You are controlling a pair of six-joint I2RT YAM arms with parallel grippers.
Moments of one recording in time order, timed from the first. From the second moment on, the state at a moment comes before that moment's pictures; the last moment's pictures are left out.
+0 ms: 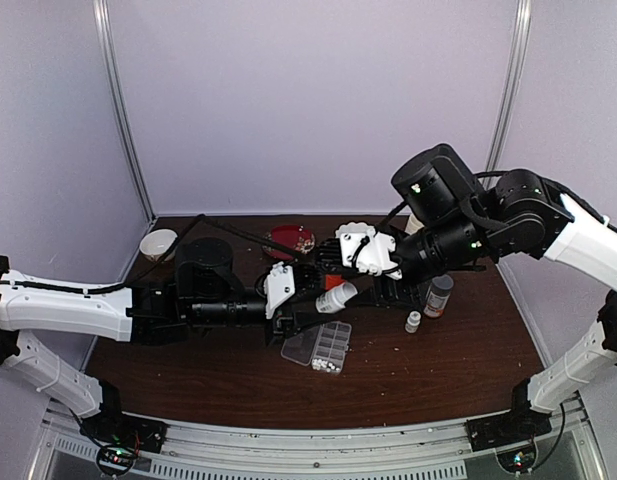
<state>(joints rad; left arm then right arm) -1.17 1.33 0.88 0.26 0.19 0.37 1.17 1.41 1.65 -1.01 -0.03 -0.57</state>
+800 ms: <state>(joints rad) -1.17 1.33 0.88 0.26 0.19 0.37 1.17 1.42 1.65 -1.00 -0.02 -0.57</state>
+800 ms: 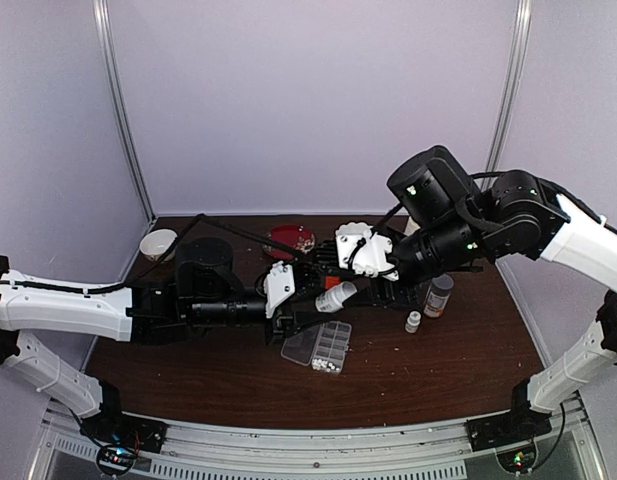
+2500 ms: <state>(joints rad) -1.17 1.10 0.76 0.16 -0.14 0.30 1.06 1.46 1.57 -1.02 0.09 -0.17</state>
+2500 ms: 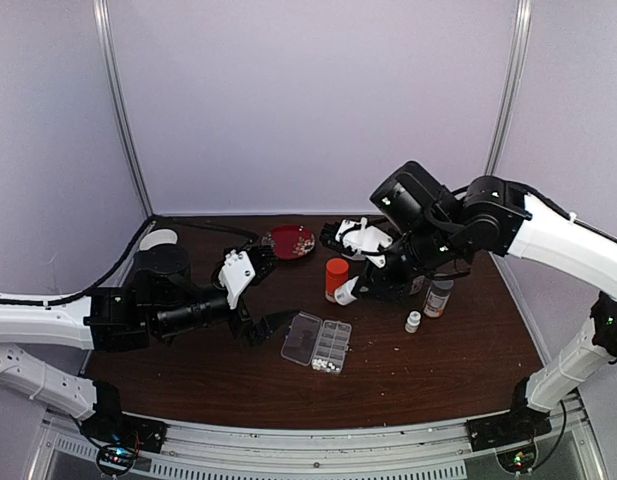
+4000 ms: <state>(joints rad) -0.93 0.72 0.69 -0.48 -0.72 -0.27 1.21 2.37 2.17 -0.99 0.17 0.07</state>
